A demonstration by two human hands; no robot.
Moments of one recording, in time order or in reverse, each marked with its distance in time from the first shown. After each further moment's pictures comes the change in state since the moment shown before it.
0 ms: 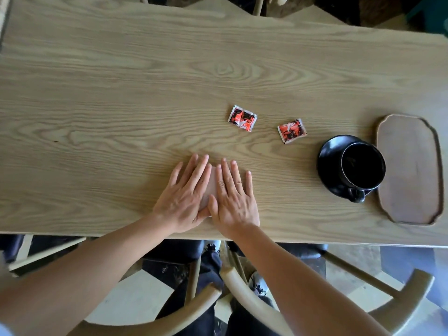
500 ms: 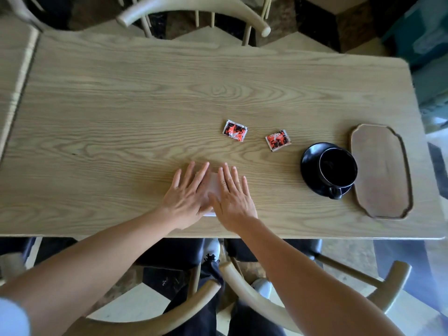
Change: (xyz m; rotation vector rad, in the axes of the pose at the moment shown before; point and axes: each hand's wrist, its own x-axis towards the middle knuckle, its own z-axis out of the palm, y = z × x) left_hand 0.001 0.009 -0.038 0.011 -0.233 -0.074; right_hand -0.008 0.000 -0.034 0.195 -0.047 0.023
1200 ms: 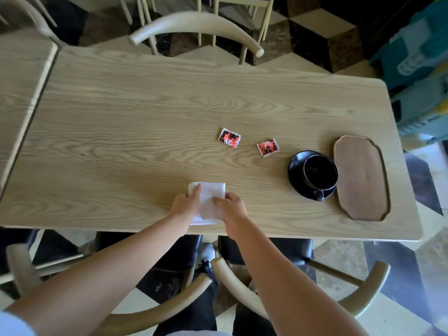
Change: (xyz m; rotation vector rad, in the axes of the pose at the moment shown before) left_hand -0.007 0.050 -0.016 -1.319 0.105 -1.021; right_hand -0.023 -0.025 -0.029 1.228 -0.006 0.817
